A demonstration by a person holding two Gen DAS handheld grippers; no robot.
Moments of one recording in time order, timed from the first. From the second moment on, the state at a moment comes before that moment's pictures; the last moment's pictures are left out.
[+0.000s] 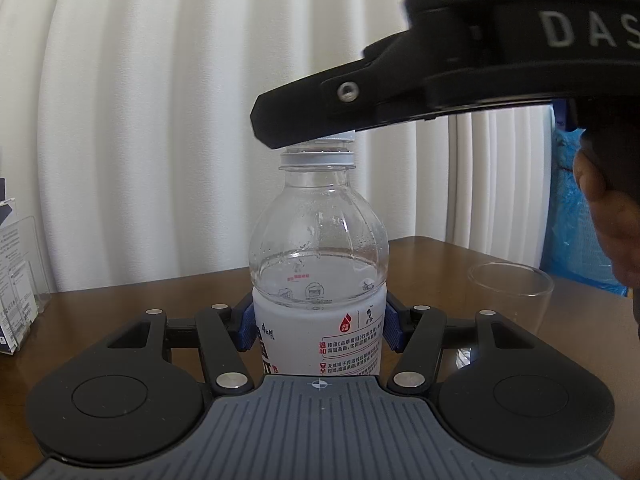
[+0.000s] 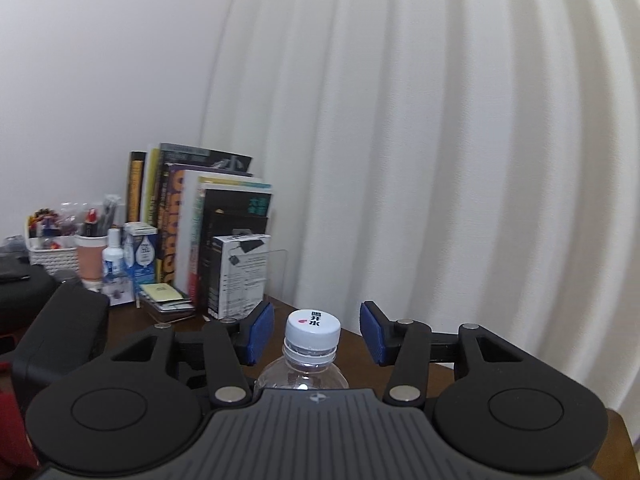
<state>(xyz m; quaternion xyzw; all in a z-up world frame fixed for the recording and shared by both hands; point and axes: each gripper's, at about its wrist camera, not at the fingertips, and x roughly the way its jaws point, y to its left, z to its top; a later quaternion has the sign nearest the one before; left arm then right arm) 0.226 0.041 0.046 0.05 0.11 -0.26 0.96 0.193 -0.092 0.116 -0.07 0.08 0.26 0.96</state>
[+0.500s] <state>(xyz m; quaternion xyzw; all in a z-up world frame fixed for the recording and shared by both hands) 0.228 0.042 0.045 0.05 0.11 -0.26 0.96 0.197 -0.098 0.119 -0.07 0.10 0.29 0.95</state>
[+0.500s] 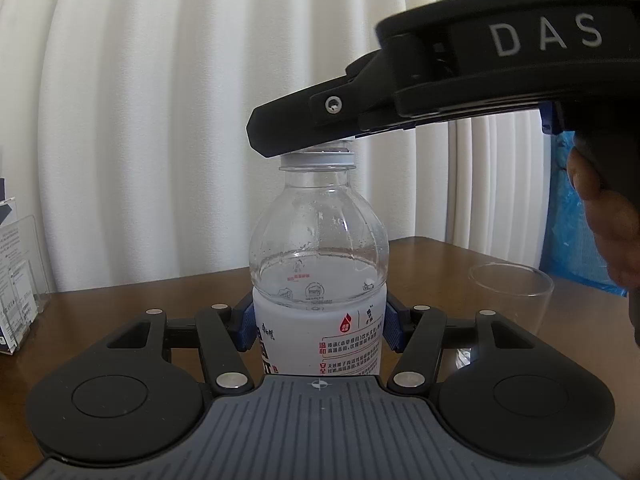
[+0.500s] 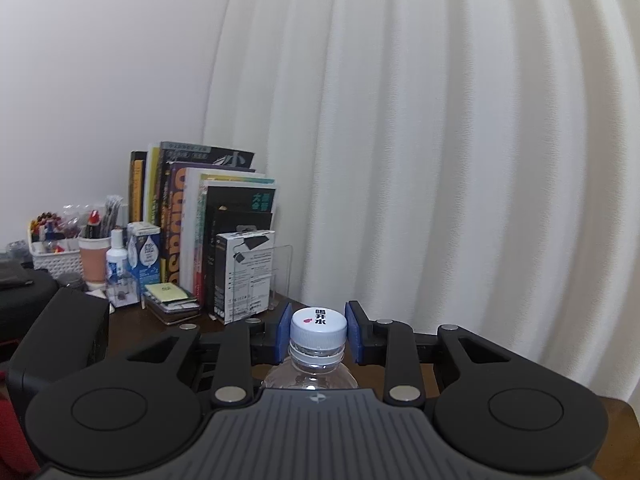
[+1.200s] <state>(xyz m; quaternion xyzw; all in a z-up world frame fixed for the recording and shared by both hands) 0.230 0.042 0.043 0.06 0.11 -0.26 0.96 0.235 -0.124 0.142 -0.16 0.11 0.47 0.86</state>
